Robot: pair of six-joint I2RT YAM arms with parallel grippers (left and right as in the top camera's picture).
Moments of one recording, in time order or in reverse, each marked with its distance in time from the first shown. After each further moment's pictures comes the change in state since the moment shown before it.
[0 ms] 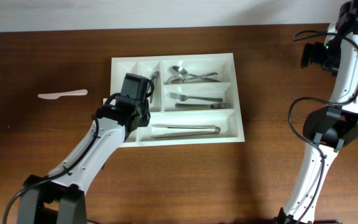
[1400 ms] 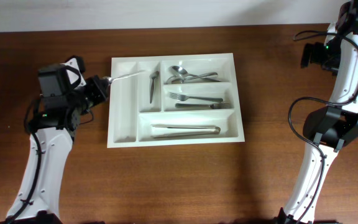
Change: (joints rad) left arm 0.444 -0.173 0.000 0.090 0.517 1.348; right arm 0.000 0.000 0.000 0.000 0.000 0.000
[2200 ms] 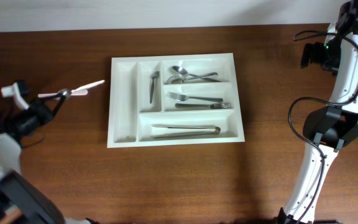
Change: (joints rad) left arm 0.540 0.205 -0.010 0.028 0.795 0.463; right arm 0.000 0.000 0.000 0.000 0.000 0.000
